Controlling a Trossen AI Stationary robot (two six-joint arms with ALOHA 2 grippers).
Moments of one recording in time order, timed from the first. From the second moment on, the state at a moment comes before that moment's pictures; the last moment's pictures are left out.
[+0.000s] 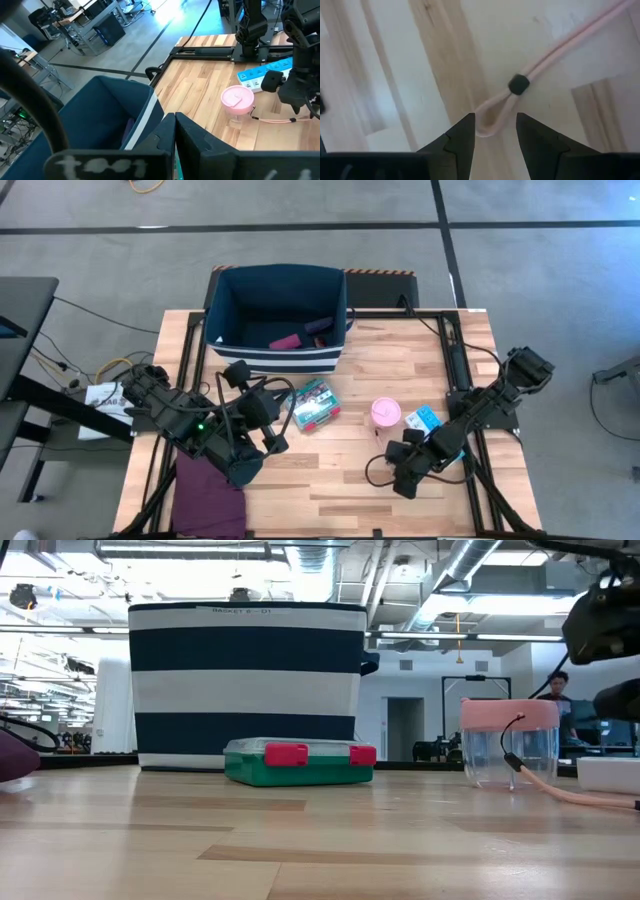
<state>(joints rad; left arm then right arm) -0.60 1.84 2.35 -1.57 -1.08 -0.61 0.71 1.56 0.74 -0.40 0.08 1.01</state>
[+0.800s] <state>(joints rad) -0.60 1.84 2.35 -1.57 -1.08 -0.61 0.71 1.56 0.73 -0.31 0.07 1.02</state>
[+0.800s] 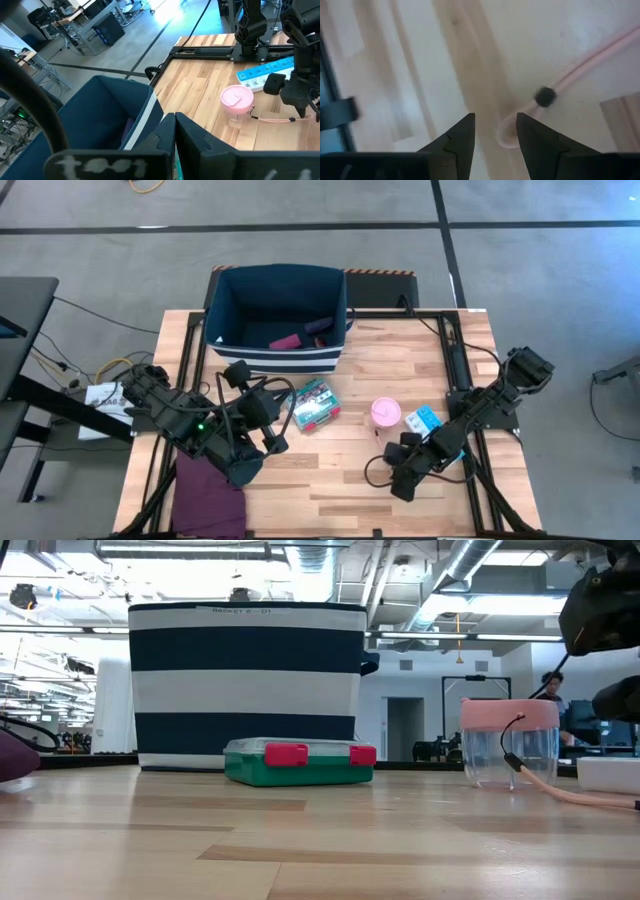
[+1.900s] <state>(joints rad) -0.60 1.84 2.35 -1.57 -1.08 -0.60 0.70 1.57 0.69 -0.31 0.06 0.96</state>
